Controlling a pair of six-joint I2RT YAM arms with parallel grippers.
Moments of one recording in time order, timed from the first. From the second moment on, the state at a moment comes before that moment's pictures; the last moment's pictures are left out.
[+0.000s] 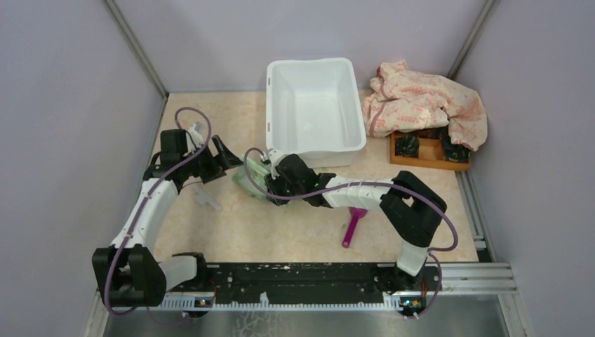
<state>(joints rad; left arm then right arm) -0.04 1.16 0.86 -0.45 0.50 -0.50 0.97 1.74 1.06 0.05 -0.15 0.24</state>
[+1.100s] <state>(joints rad) 0.08 1.23 0.91 -0.45 0.57 -0.48 1.04 1.32 0.99 -0.19 -0.07 0.45</state>
